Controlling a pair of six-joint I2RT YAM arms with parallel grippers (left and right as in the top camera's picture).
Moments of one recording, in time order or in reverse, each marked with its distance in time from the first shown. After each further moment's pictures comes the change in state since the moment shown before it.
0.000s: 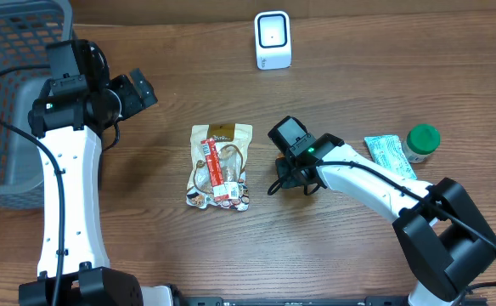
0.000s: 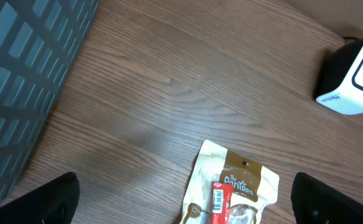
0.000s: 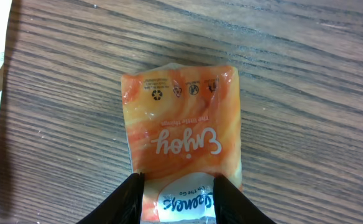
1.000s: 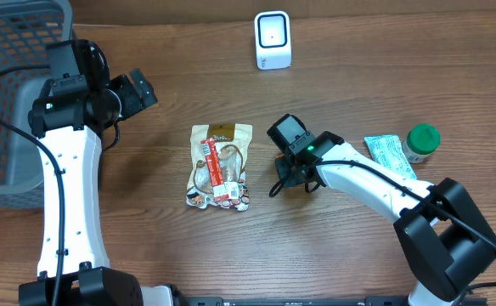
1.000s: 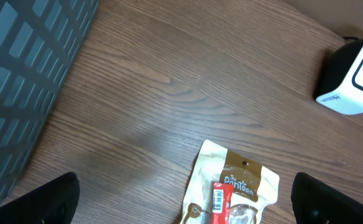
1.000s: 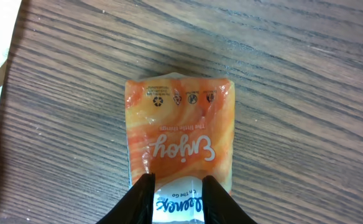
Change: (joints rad) left arm 0.000 0.000 0.000 0.000 0.000 0.000; right arm 0.000 0.000 0.019 -0.013 0.023 -0.079
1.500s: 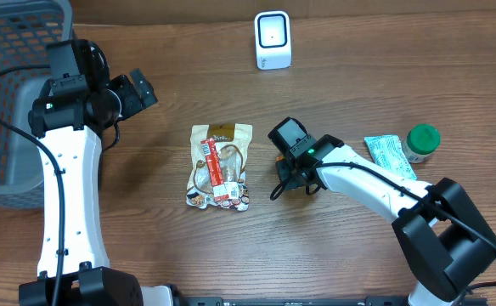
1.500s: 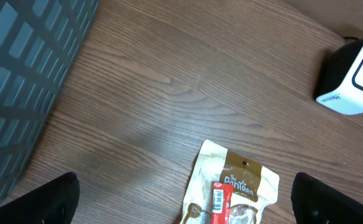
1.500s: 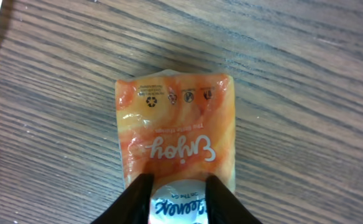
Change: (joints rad) left arm 0.000 0.000 0.000 0.000 0.000 0.000; right arm 0.005 0.000 -0.032 0.030 0.002 -0.003
